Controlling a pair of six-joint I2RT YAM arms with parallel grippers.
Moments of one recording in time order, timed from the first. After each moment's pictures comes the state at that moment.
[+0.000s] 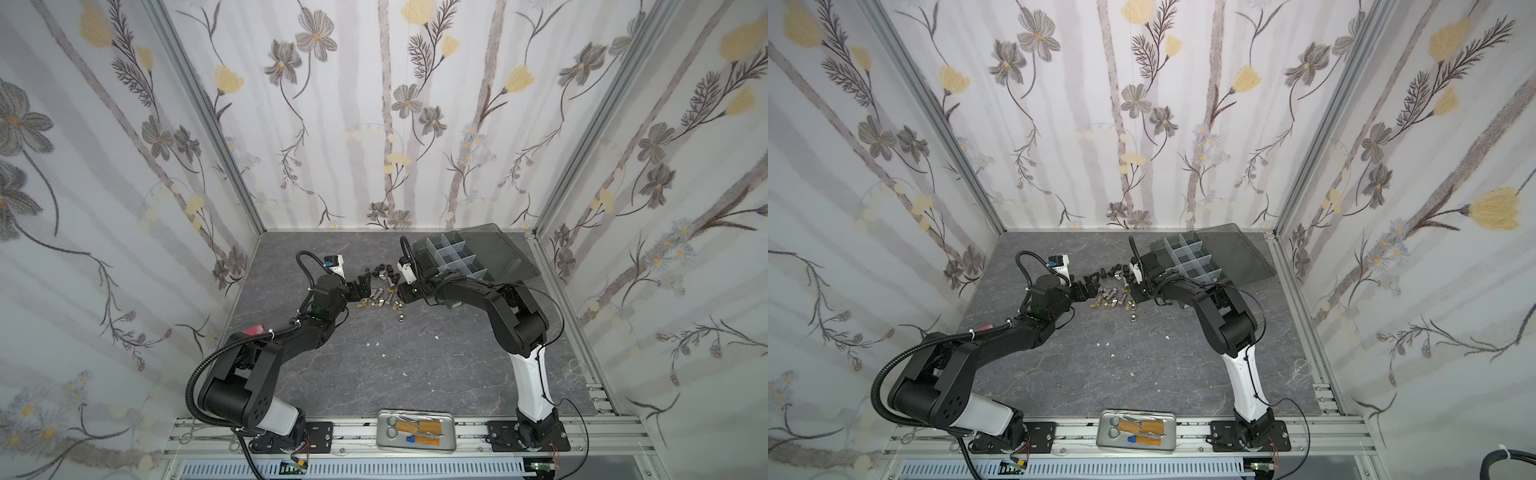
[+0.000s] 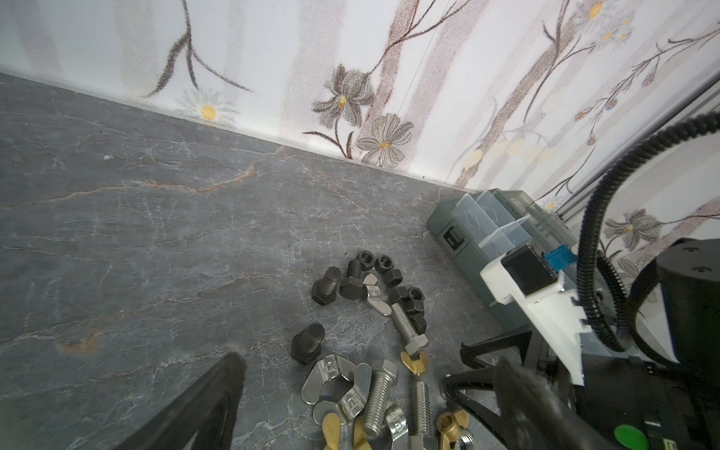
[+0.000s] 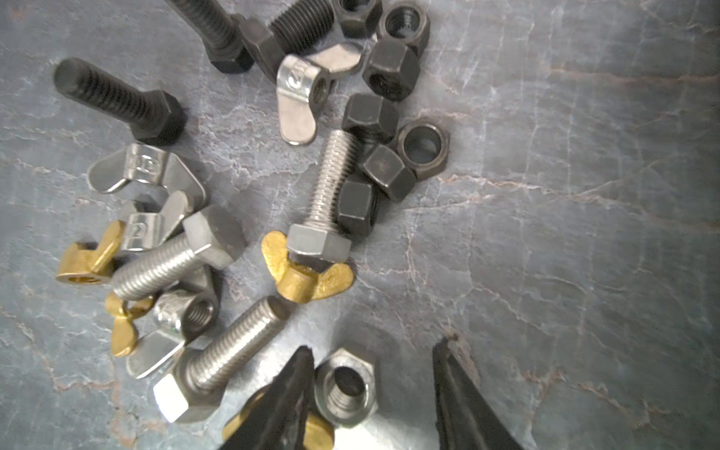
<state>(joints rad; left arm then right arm) -0.35 1.50 0.63 0.57 0.00 -0.44 0.60 2.16 1.49 -0.28 -0.12 0.15</state>
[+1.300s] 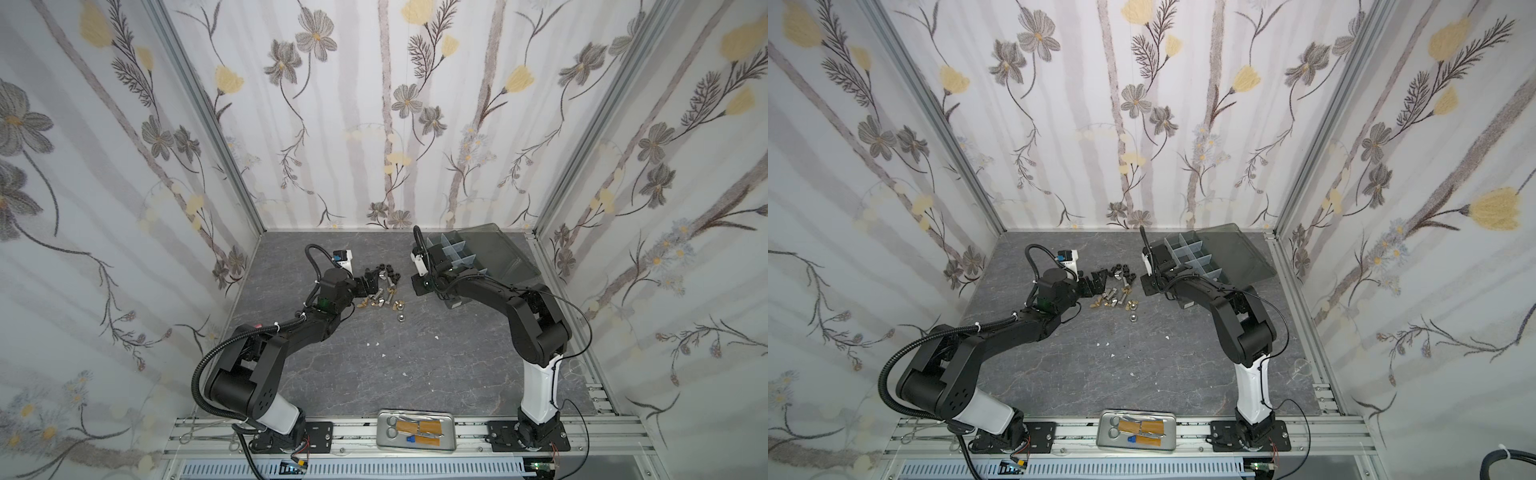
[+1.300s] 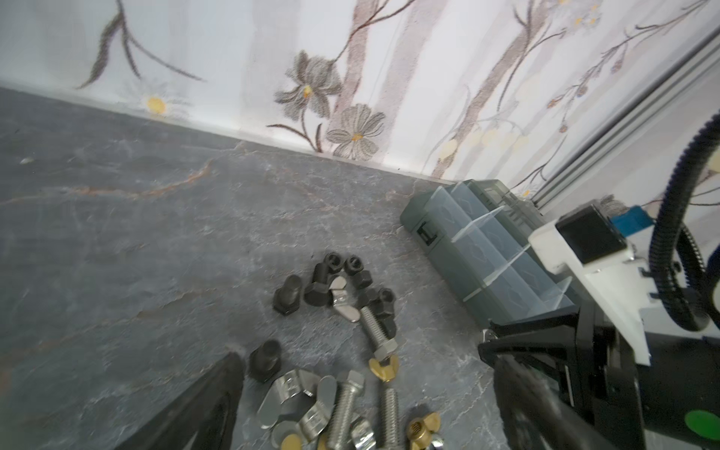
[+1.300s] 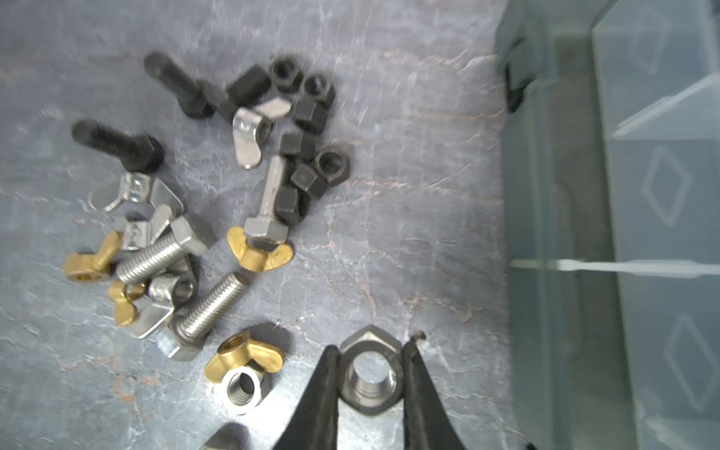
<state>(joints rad) -0.41 1.55 0.75 0.50 0.05 -0.41 0.54 1.97 1.43 -0.34 -0.02 0.15</state>
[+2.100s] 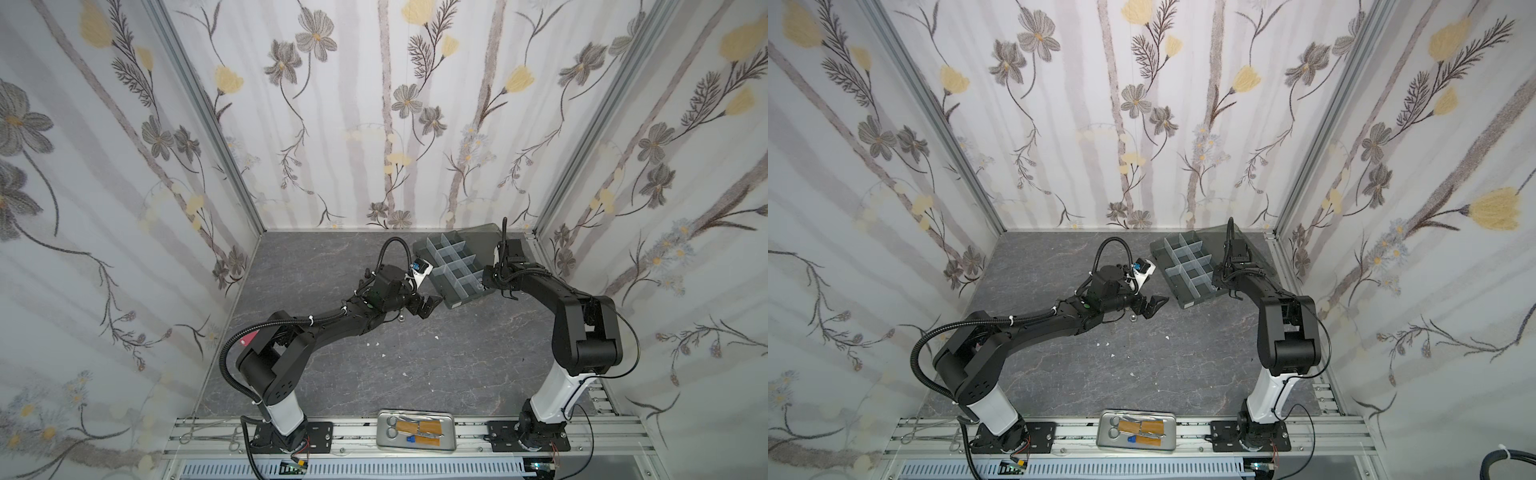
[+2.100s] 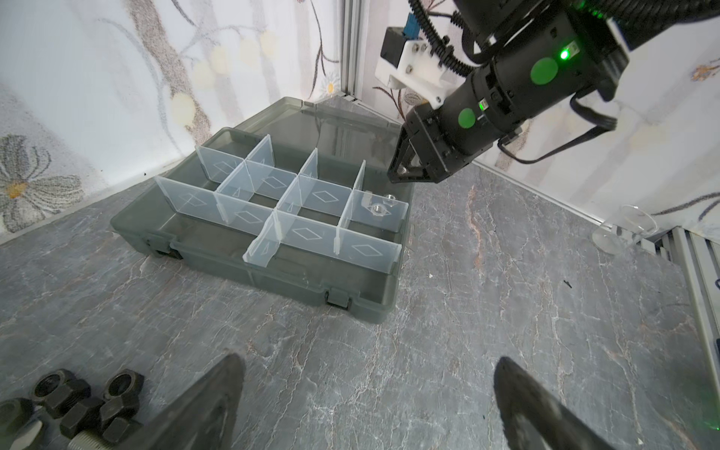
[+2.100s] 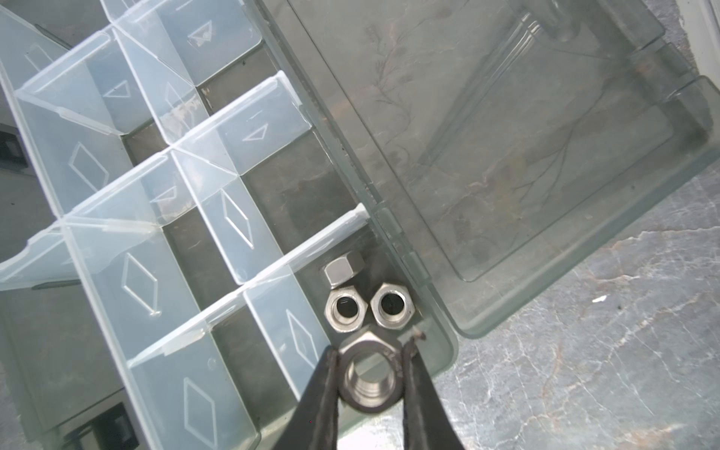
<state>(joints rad) -0.74 1.71 1.02 0.33 0.26 -0.05 0.08 1.81 1.22 -0.38 0.03 0.23</state>
